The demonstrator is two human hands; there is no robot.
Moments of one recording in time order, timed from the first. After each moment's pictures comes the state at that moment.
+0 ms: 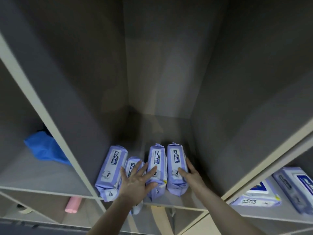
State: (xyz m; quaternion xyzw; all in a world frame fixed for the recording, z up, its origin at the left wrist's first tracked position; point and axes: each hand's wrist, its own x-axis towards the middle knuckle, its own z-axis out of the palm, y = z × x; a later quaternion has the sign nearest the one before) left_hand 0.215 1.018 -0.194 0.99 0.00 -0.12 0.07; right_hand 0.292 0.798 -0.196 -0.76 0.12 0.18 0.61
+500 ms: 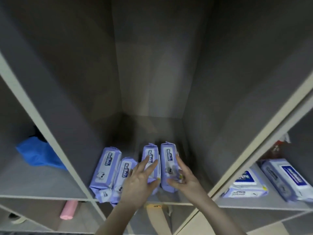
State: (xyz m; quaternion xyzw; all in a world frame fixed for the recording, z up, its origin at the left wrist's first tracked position) left_hand 0.193 0.980 -0.140 0.96 -0.01 0.01 0.28; right_hand 0.227 0.793 -0.144 -0.79 -0.08 0.14 0.59
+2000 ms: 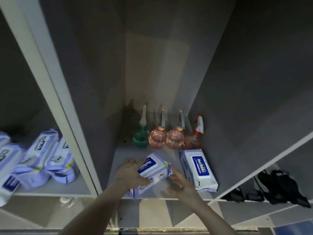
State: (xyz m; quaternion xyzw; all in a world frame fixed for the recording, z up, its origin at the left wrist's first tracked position) left_hand 0.300 0.648 -0.199 0.97 -0.01 -0.12 0.20; right_hand 0.276 0.414 -0.195 -0.81 -0.03 0.20 0.54
